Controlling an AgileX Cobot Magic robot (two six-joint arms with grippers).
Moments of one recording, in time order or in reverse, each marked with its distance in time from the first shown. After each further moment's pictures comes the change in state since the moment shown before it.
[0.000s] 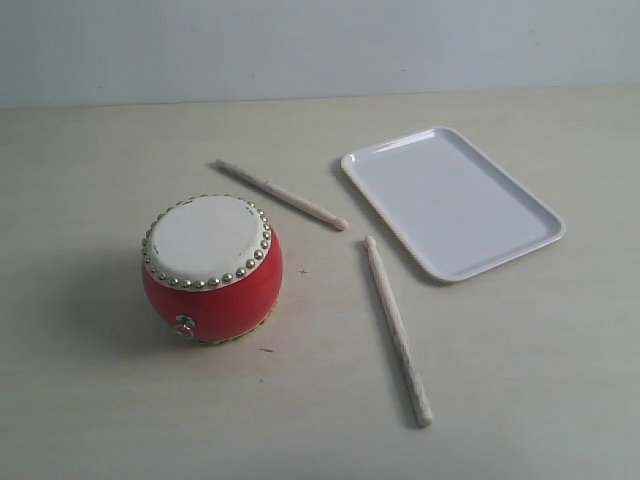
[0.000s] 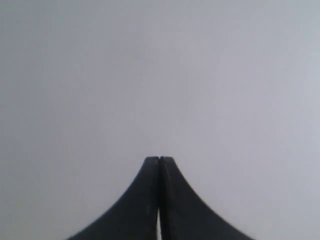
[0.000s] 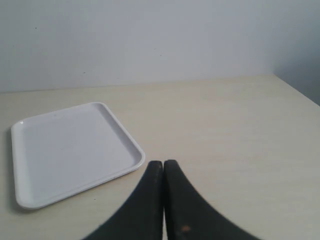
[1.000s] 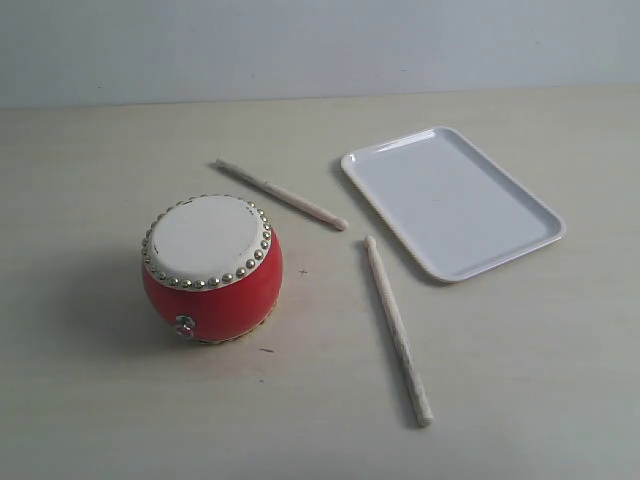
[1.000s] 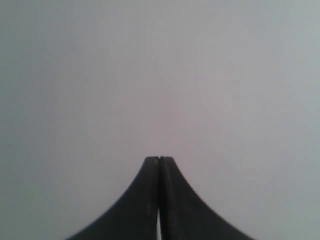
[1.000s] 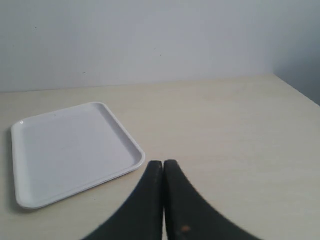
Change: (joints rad) left arm 0.006 1.096 -0.819 0.329 -0.210 -0.007; right arm 0.000 0.000 0.000 0.000 0.000 0.000
